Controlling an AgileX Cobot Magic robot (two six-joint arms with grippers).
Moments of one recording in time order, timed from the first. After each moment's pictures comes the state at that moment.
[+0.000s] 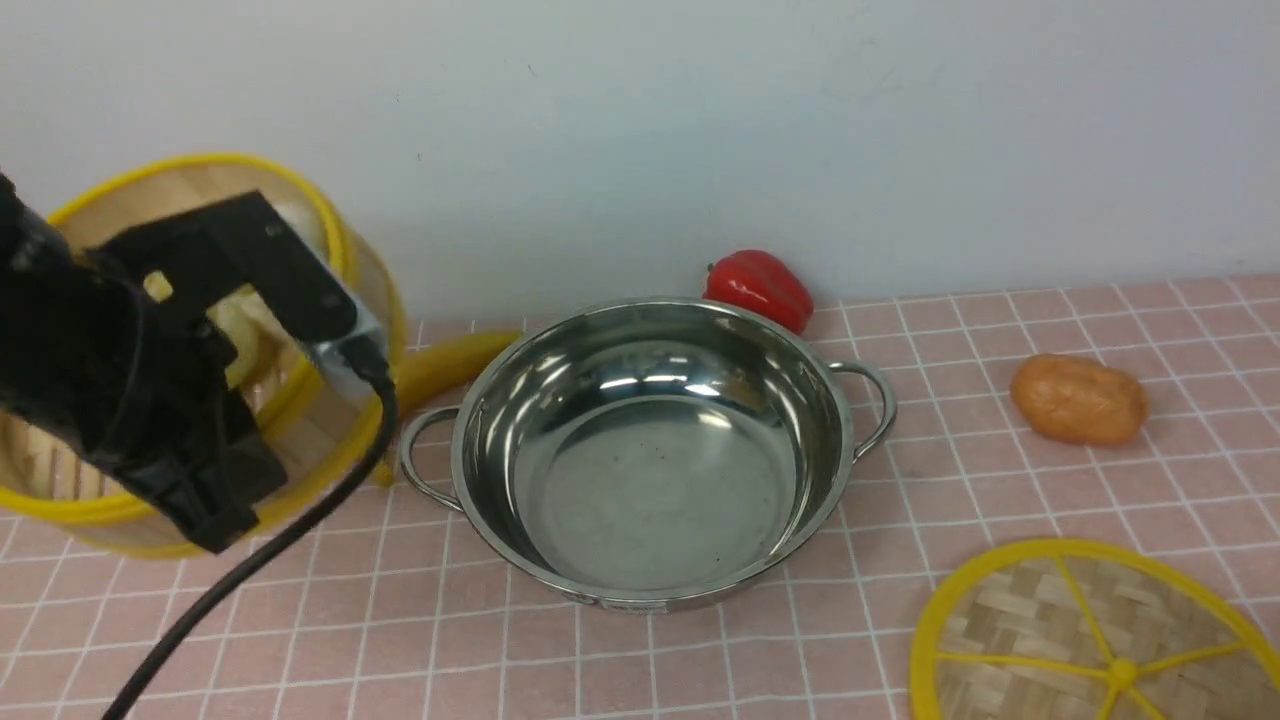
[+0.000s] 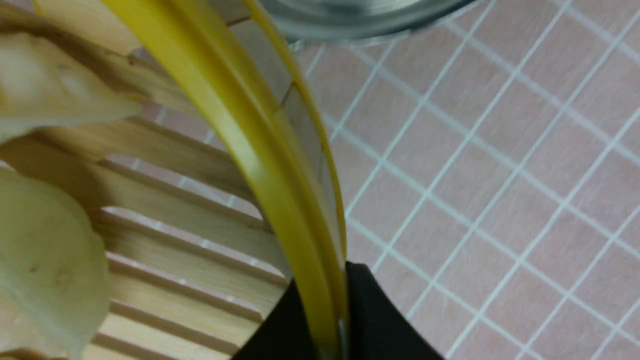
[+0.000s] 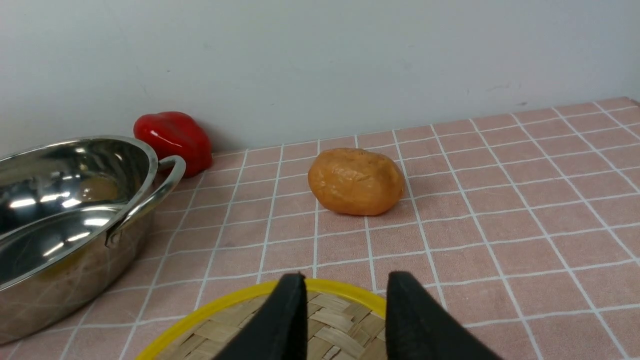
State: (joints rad) right arm 0.10 0.01 0.01 -0.18 0.34 0.46; left arm -0.15 1.34 -1.25 -0.14 1.23 0.83
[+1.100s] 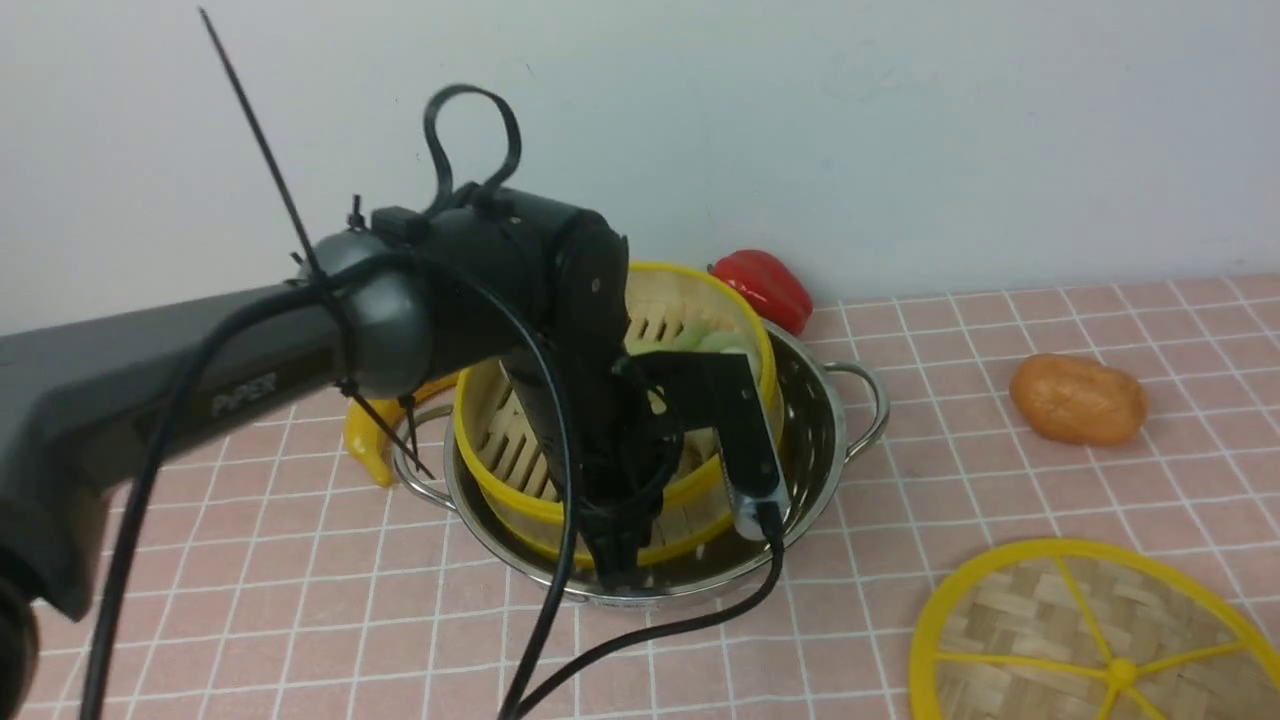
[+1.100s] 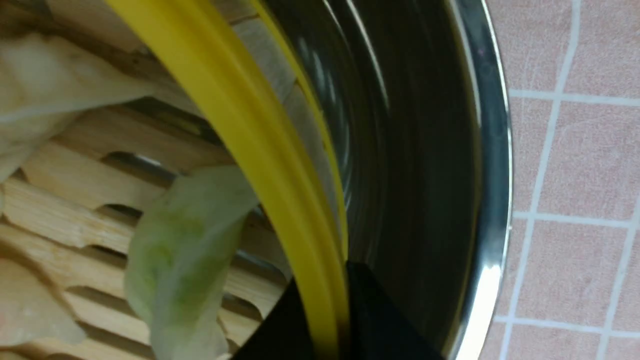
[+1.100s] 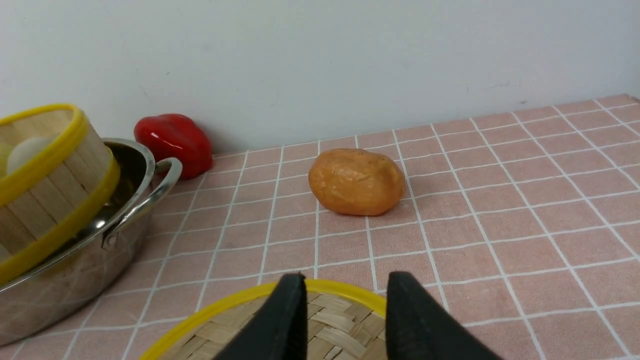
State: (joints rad) right arm 0.10 0.01 0.01 -0.18 0.34 0.47; left arm -0.56 1.95 -1.46 -0.03 1.01 0.89
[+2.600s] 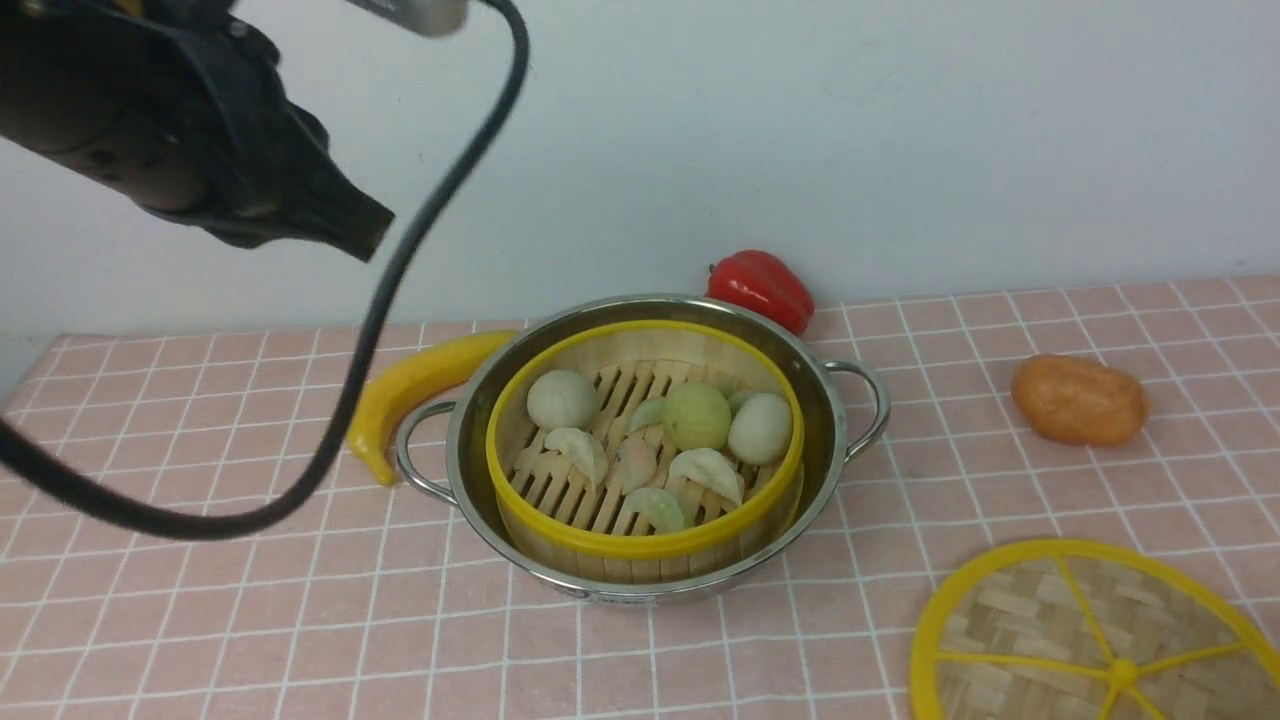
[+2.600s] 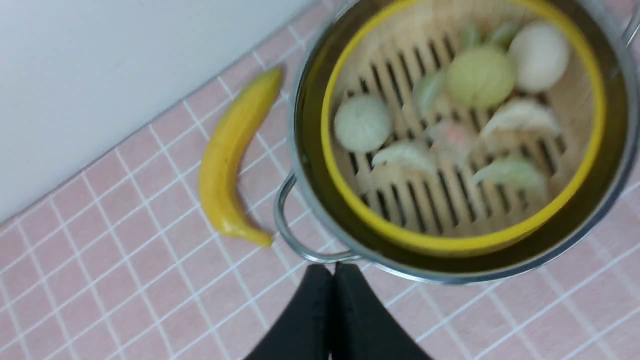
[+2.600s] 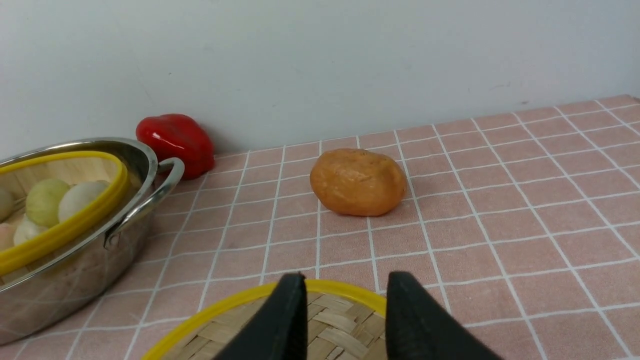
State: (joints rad) right arm 0.10 0.01 0.01 -0.18 0.34 0.47; left arm -0.34 1.37 -1.55 0.05 1.17 0.22
